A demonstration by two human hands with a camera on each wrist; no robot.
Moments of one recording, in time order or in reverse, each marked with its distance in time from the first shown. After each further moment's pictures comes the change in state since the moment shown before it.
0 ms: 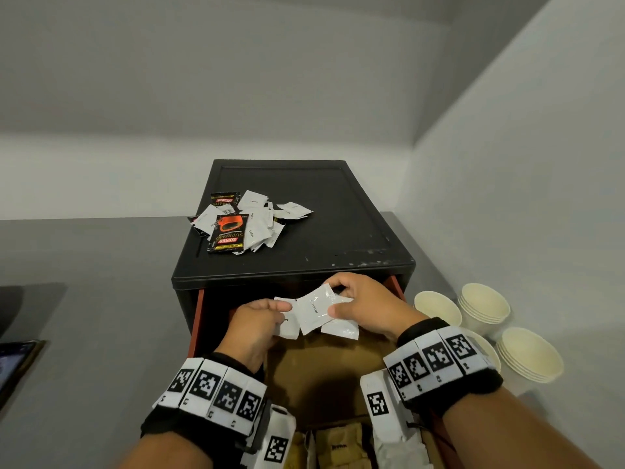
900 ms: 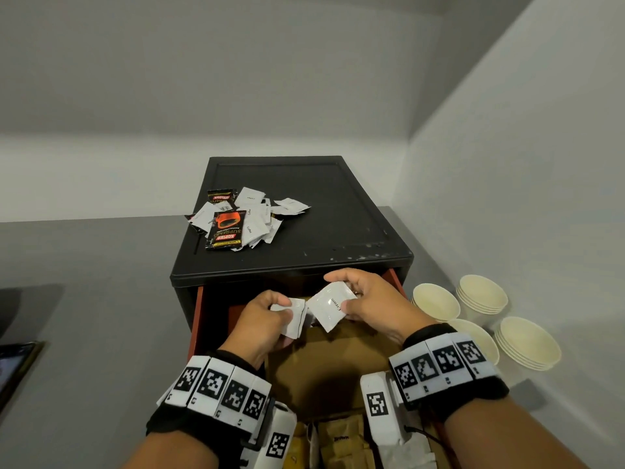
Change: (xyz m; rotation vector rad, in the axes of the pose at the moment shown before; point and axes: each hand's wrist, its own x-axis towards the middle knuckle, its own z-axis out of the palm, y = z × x) left_hand -0.008 0.001 0.004 0.160 -0.068 0.047; right_hand -0.015 0.006 0.003 0.166 0.081 -0.009
